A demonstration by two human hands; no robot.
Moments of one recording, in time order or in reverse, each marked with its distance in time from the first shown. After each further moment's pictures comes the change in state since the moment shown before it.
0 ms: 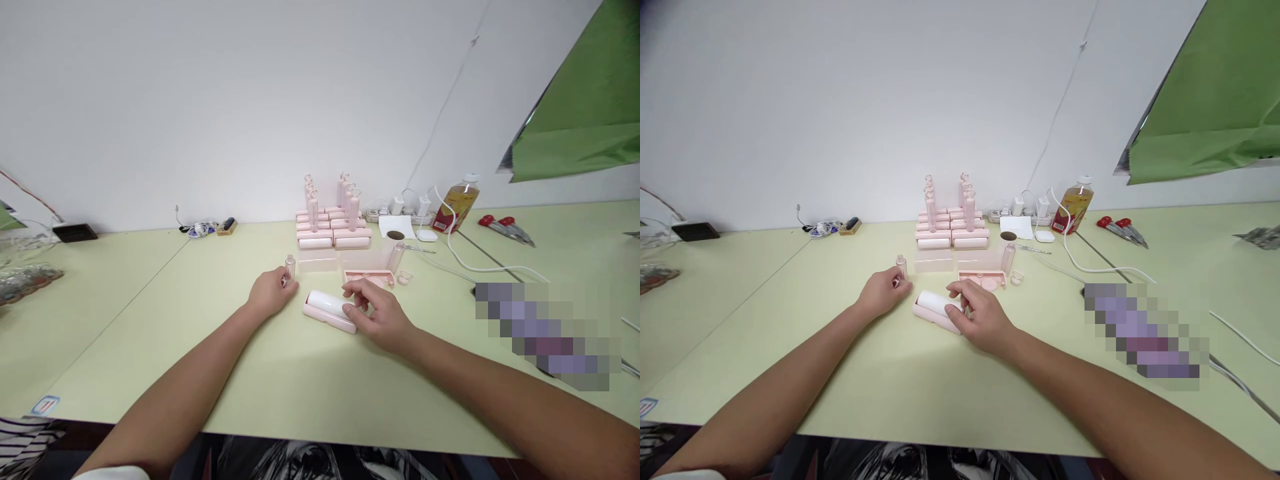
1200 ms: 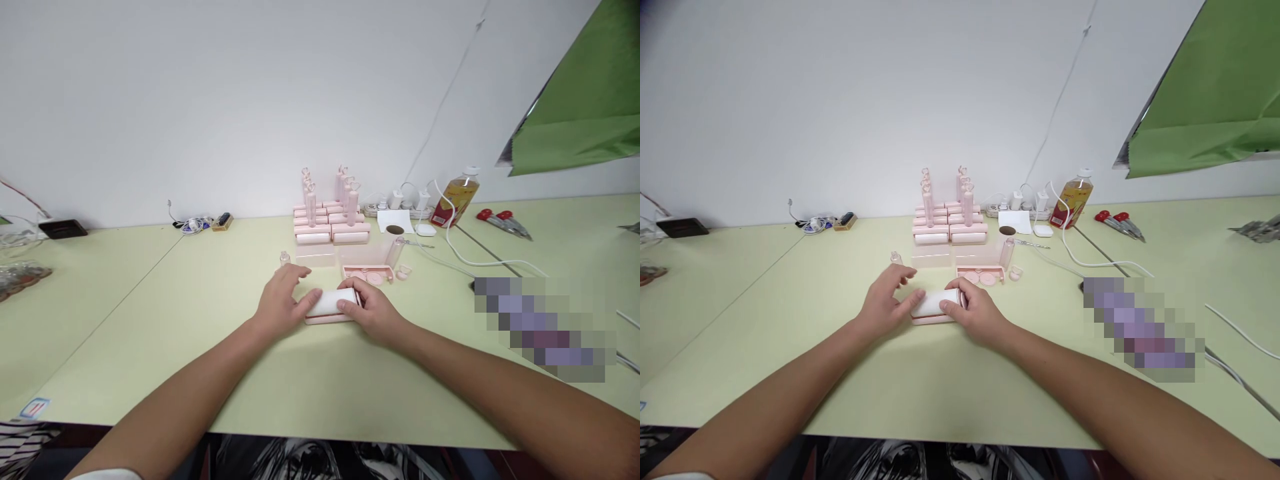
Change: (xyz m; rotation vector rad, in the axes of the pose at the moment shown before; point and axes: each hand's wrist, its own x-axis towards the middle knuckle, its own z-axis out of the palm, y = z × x) left_hand -0.038 0.037 -0.002 -0.170 0.204 0.398; right_hand 0.003 0.004 0.008 0.266 -0.158 0.377
